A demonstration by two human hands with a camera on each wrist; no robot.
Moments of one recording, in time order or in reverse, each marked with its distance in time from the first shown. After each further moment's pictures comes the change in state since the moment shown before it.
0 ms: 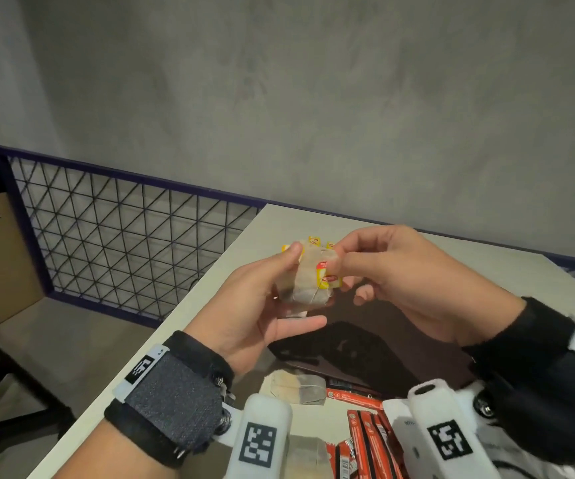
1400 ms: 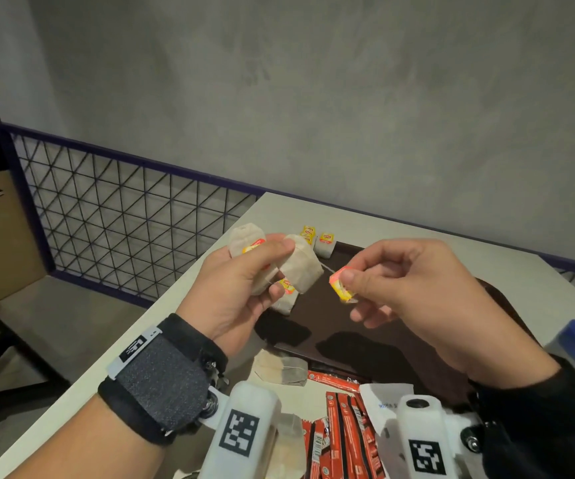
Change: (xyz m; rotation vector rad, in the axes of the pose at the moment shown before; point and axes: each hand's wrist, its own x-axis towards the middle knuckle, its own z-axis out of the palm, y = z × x) left_hand -0.005 -0.001 0.020 -0.130 0.336 0.160; right_hand -0.040 0.013 -0.014 -0.021 0.119 -0.054
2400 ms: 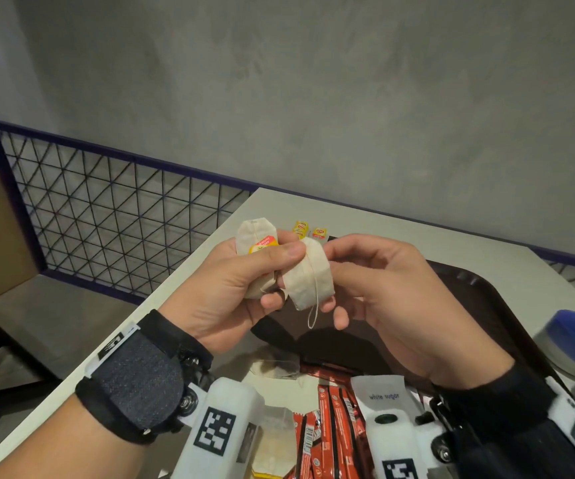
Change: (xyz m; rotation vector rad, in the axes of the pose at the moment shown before) left_hand -0.010 0.005 0.000 0.049 -0.337 -0.031; right_hand -0.003 0.002 0.019 0.346 -0.100 0.006
